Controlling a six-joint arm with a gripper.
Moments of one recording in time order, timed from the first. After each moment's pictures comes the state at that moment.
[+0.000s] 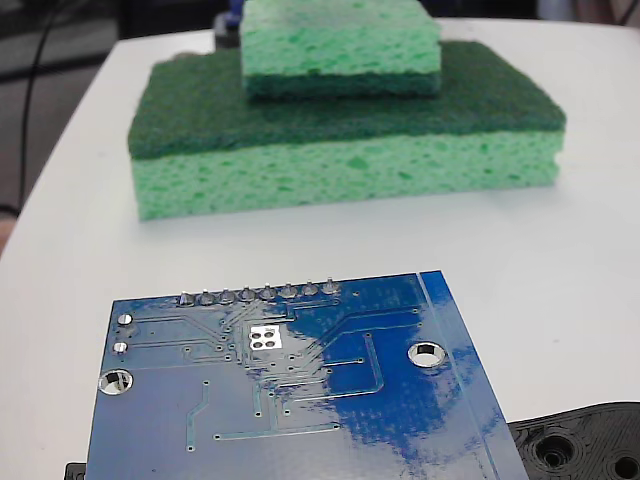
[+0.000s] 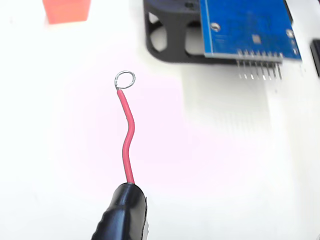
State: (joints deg) arm -1.6 168.8 159.6 45.5 2.5 3.9
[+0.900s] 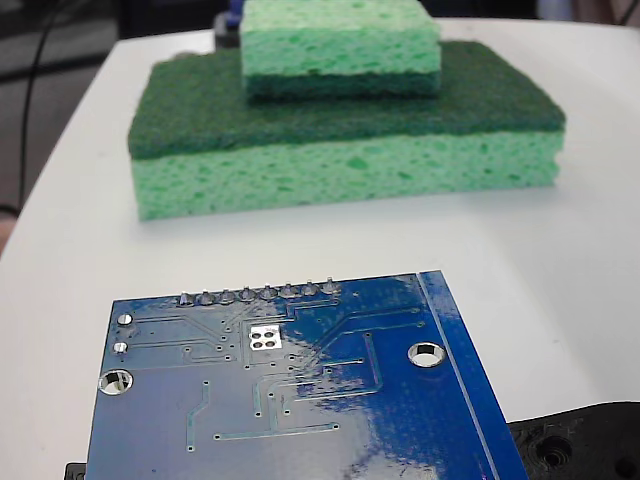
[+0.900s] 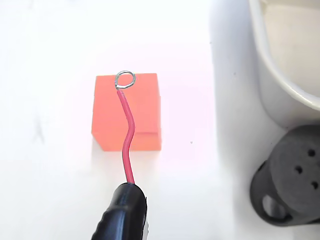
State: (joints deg) arm -11.6 100.5 114.8 28.9 8.9 12.7
